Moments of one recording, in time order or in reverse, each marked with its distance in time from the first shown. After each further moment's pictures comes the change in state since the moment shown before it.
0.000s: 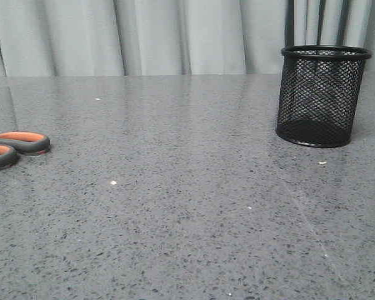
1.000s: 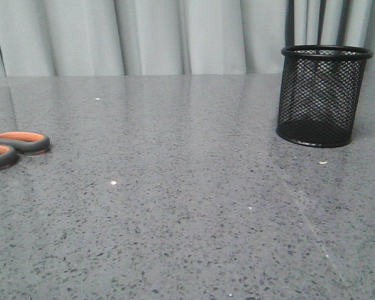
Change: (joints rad) left arm 0.000 0.000 0.000 -0.683 -0.335 -0.010; right arm 0.000 0.000 0.000 0.449 -0.298 0.000
